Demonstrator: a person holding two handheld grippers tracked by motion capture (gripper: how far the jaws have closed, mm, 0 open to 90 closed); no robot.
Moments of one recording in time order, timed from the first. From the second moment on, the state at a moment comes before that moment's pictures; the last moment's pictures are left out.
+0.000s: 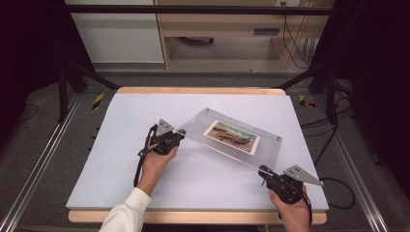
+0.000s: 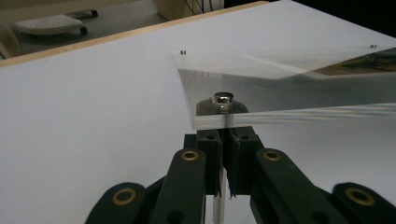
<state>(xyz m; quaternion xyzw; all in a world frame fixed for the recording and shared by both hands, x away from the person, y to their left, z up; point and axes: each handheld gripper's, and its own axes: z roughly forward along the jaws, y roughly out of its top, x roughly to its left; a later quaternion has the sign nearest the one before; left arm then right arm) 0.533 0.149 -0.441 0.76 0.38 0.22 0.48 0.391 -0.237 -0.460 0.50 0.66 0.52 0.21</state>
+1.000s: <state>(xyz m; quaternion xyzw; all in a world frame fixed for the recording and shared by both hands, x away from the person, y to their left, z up) 0.490 0.200 -0.405 0.70 0.40 0.28 0.52 0.419 -0.214 -0.422 0.43 0.68 0.55 0.20</state>
